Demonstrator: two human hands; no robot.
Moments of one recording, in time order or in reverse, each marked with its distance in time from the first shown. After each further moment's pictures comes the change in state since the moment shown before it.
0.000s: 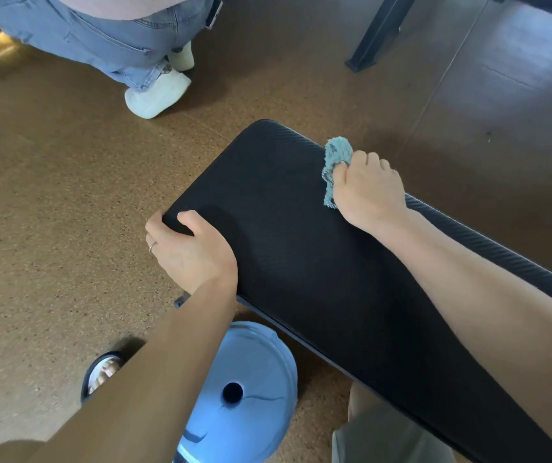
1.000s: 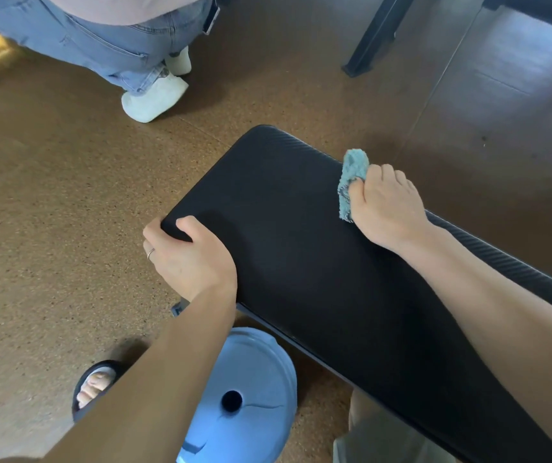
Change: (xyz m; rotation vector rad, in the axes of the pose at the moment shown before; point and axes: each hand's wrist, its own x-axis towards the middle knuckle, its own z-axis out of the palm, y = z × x) left_hand -0.002 0.003 -0.002 0.000 -0.008 -0.015; right_hand -0.012 0.025 -0.005 0.014 -0.015 -0.011
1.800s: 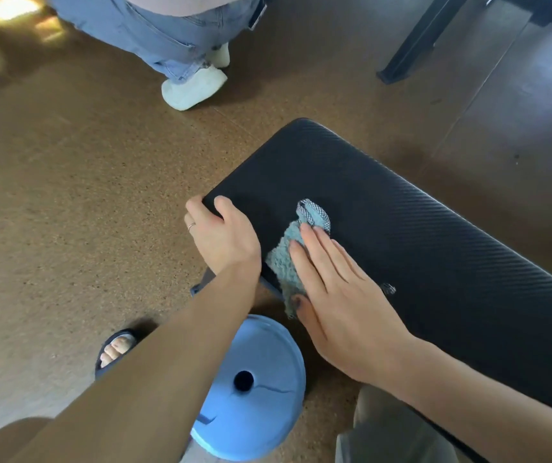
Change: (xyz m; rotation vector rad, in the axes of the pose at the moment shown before) left_hand 0.005 0.009 -0.017 -0.044 -0.164 -0.096; right_hand -0.152 -0.068 0.004 -0.124 -0.121 -0.659
